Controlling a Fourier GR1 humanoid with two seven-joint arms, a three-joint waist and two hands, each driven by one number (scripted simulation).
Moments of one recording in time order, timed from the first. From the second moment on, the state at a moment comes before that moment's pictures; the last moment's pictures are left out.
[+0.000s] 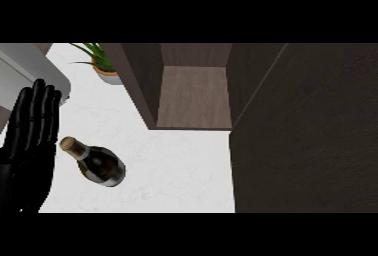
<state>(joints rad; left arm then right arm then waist) 0.00 0.08 -0.04 -2.10 -0.01 -0.01 0.00 0.01 -0.08 0.04 -2.10 0.00 -0.03 -0.04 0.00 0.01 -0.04</state>
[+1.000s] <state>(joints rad) 0.24 0.13 -0.18 -2.34 0.50 -0.19 0.35 0.16 -0.20 0.08 -2.38 -0.26 0.16 0.26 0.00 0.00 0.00</state>
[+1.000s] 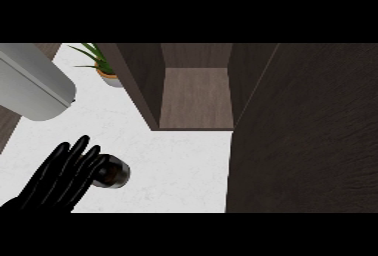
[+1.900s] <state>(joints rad) 0.13 0.13 -0.12 -2.36 0.50 -0.01 0.53 0.05 -0.19 0.08 -2.40 -0.26 0.11 0.42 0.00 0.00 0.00</state>
